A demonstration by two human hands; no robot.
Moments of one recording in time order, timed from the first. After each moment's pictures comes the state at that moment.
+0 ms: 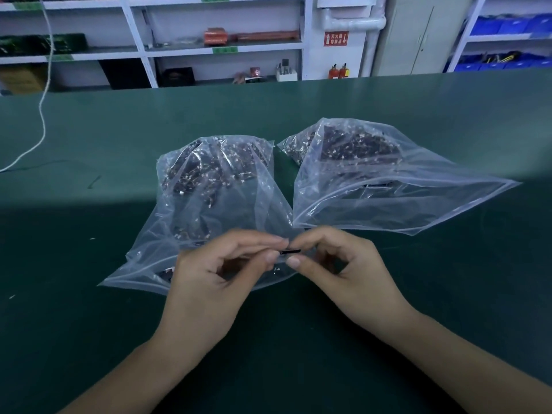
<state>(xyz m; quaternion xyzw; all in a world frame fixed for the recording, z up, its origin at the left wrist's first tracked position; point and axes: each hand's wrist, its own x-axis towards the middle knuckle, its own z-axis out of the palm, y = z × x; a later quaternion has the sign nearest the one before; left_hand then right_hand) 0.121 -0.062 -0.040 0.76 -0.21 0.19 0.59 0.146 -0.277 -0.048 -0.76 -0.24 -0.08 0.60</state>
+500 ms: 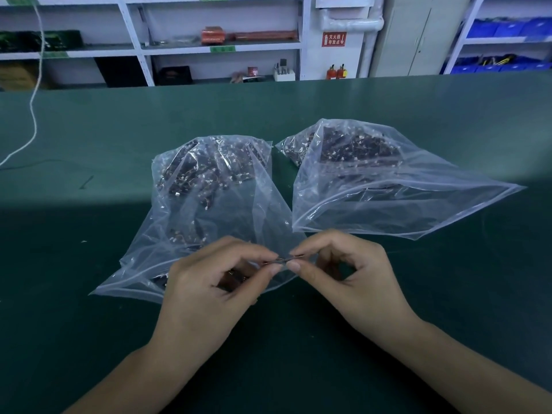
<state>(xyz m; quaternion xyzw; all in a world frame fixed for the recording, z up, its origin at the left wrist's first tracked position) 0.121 -0.061 -0.040 0.80 -0.21 0.26 0.49 0.146 -0.278 -0.047 -0.76 -0.26 -0.14 0.59</state>
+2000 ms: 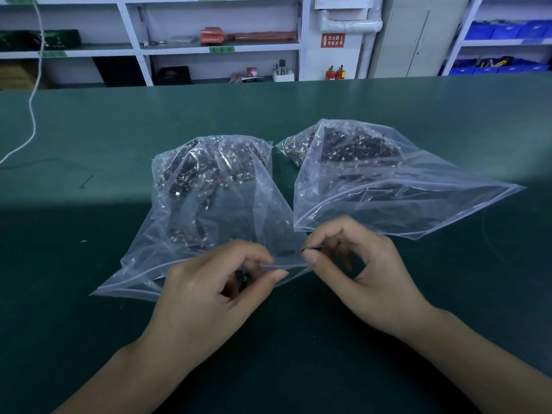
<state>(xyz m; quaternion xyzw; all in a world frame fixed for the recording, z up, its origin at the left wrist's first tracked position) 0.121 -0.054 -0.032 0.85 -0.25 0.31 0.35 0.154 -0.292 -0.042 -0.78 -0.30 -0.16 0.53</state>
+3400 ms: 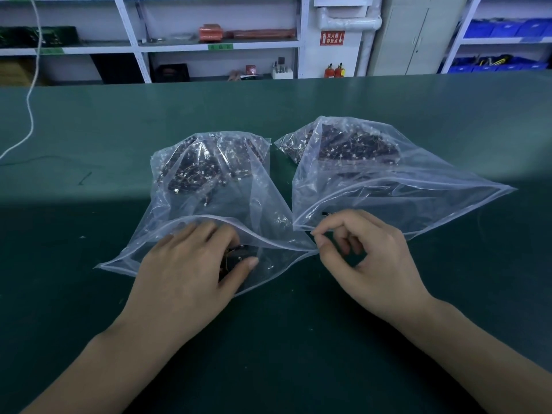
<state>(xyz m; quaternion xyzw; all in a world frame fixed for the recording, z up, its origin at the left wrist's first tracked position) 0.128 -0.036 -0.019 0.97 -0.13 0.19 0.06 0.159 -0.300 -0.041 -0.84 -0.25 -0.27 0.39</state>
